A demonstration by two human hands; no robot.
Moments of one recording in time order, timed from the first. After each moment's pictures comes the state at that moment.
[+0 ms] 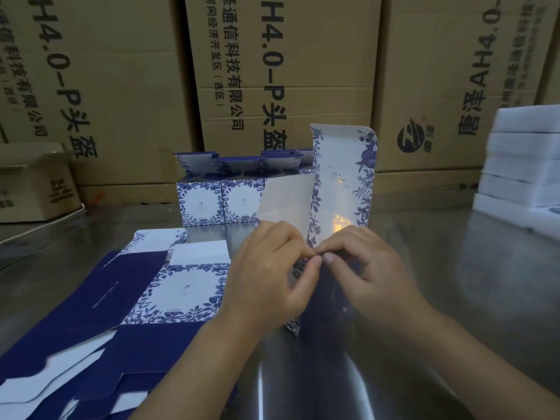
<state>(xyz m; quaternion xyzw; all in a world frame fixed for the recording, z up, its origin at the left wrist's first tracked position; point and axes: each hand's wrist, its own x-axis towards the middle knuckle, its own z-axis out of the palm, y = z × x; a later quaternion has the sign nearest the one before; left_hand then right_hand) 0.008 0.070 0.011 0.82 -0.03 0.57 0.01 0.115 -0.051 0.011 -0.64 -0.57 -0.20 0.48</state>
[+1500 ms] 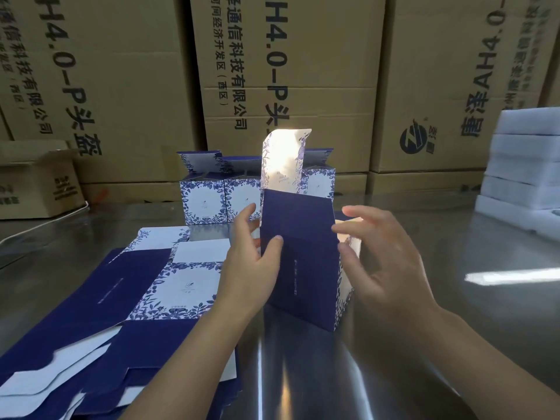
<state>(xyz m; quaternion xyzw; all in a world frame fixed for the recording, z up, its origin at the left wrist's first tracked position) 0.012 0.095 0.002 0.75 0.18 0.45 0.44 0.123 -0.054 0.008 -0.59 -0.54 -0.36 0.47</state>
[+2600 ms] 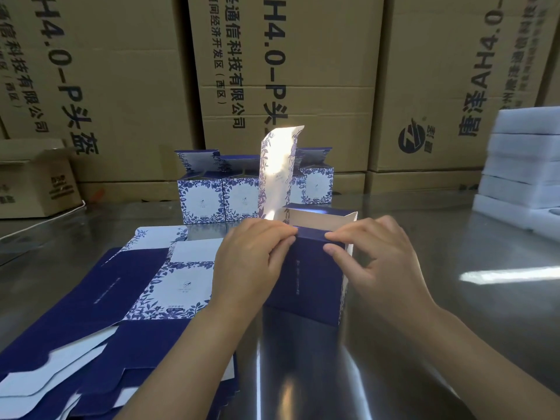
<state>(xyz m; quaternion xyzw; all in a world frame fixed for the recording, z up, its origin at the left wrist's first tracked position) 0.005 0.091 0.012 0.84 0.10 0.53 0.05 0.125 -0.050 0.010 -0.66 -0.51 -0.36 0.42</state>
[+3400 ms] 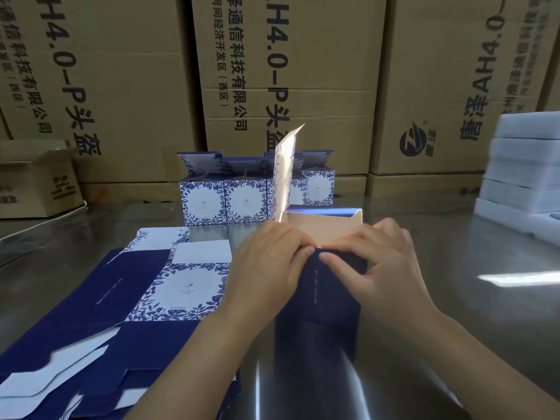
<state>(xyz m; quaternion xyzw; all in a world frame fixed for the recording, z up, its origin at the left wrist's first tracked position) 0.005 0.076 0.018 0.87 0.04 0.49 0.04 0.117 -0.053 0.013 -0.67 -0.51 -0.35 0.40</state>
